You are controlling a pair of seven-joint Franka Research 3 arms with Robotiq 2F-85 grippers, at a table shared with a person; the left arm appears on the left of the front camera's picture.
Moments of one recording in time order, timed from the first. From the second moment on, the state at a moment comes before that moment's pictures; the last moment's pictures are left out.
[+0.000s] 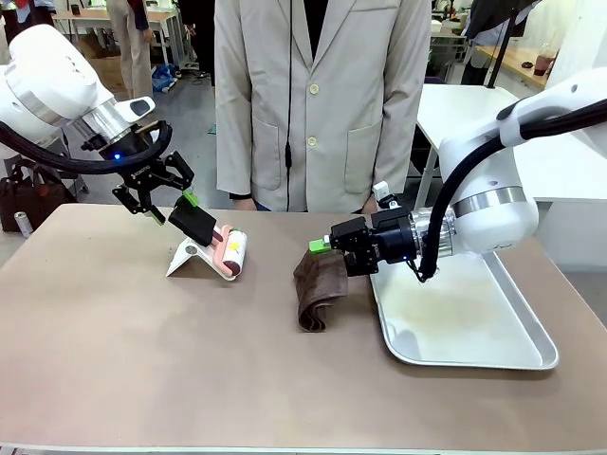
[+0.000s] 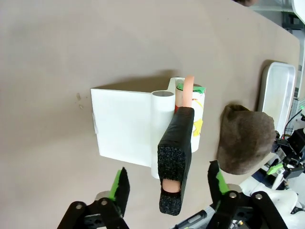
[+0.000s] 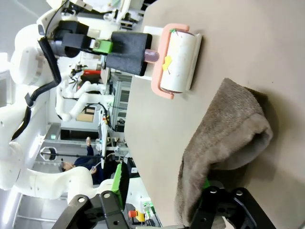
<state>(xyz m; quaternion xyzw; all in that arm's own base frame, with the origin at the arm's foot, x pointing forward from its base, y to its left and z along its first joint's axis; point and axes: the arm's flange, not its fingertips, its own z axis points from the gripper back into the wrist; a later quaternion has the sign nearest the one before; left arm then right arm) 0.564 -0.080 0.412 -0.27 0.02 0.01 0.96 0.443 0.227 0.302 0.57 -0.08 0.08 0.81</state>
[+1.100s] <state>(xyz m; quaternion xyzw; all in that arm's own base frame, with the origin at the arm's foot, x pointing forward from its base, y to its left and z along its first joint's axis) 0.471 -0.062 0.483 -0.28 -0.04 -0.05 0.96 0.440 0.257 0.389 0.22 -0.06 0.20 0.95</state>
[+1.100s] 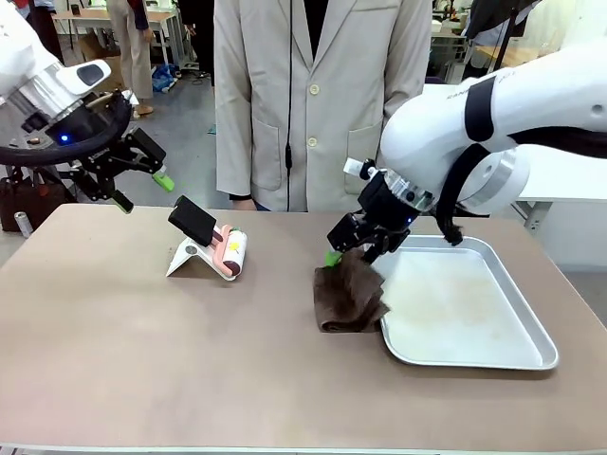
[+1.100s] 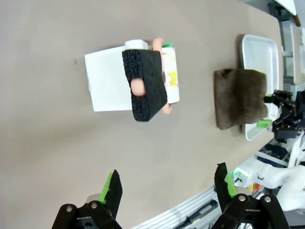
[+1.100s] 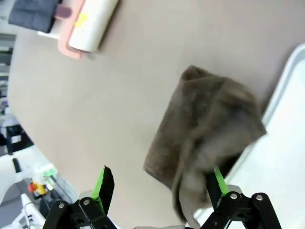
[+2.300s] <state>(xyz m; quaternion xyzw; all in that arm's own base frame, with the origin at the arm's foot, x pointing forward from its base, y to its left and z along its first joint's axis) 0.388 -0.037 0.487 -0.37 0.00 -0.11 0.92 0.403 0.198 0.444 0.46 -0.06 0.10 0.88</state>
